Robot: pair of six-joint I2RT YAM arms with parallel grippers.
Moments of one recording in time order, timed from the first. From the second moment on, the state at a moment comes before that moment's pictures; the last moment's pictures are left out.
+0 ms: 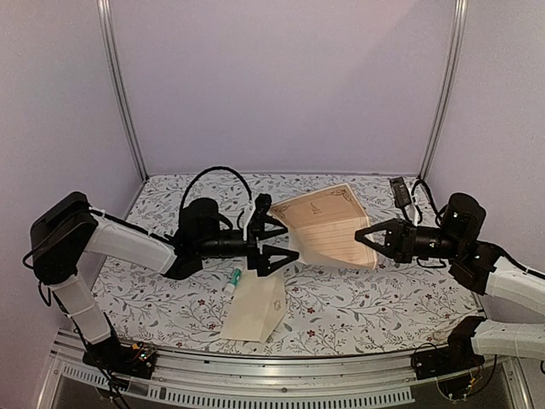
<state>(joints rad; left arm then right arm) -0.85 1.72 0.78 0.84 0.55 -0.11 0.58 0.87 0.50 0.32 -0.77 0.60</state>
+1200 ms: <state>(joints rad) -0.84 1.73 0.58 1.47 0.80 -0.38 0.64 0.90 0.49 0.59 -0.63 0.67</state>
